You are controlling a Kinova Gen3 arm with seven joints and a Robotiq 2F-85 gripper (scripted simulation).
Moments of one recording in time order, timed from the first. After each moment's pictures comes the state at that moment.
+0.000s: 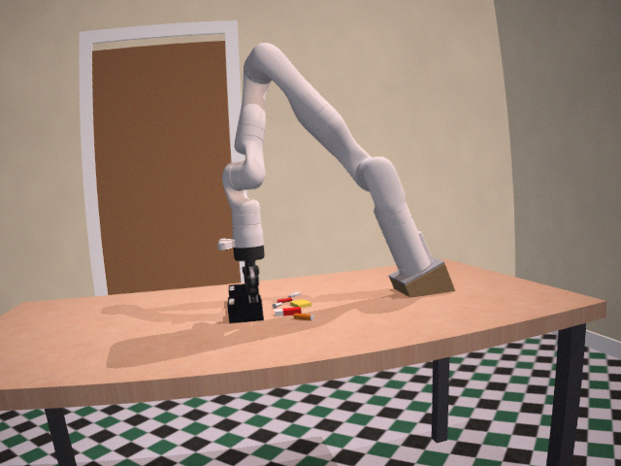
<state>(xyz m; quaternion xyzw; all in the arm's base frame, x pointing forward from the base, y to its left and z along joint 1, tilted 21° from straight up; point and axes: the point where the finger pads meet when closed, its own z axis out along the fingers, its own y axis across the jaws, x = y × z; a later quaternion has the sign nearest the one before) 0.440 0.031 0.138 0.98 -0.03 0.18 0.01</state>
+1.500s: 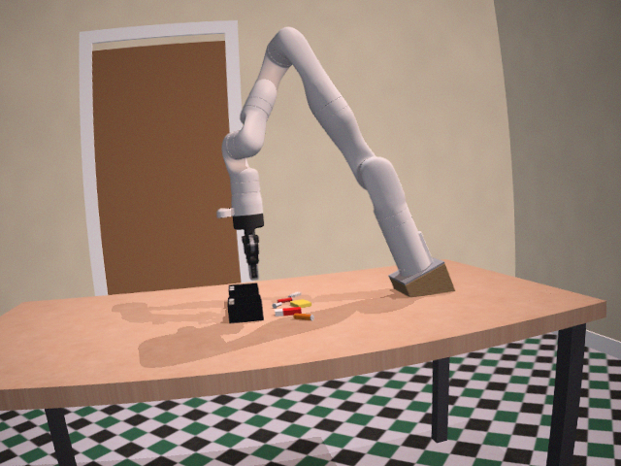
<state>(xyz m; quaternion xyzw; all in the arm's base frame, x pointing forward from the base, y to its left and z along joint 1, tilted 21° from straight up) 0.406 0.036 0.206 0.98 -0.03 0.17 0.01</state>
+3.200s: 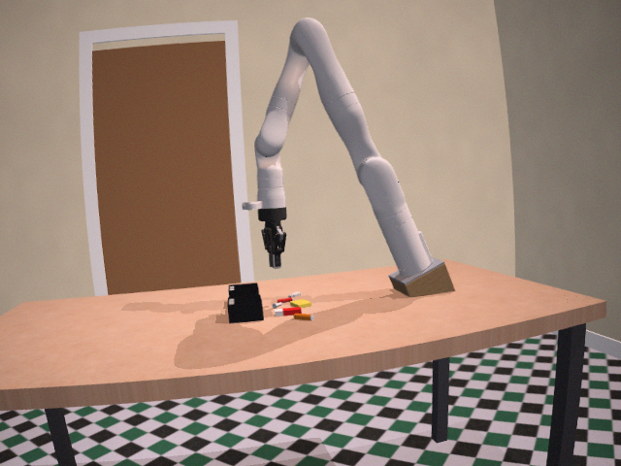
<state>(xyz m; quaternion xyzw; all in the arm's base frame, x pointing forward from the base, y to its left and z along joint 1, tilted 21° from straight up) 0.335 -0.058 0.191 0.98 0.07 0.19 0.04</state>
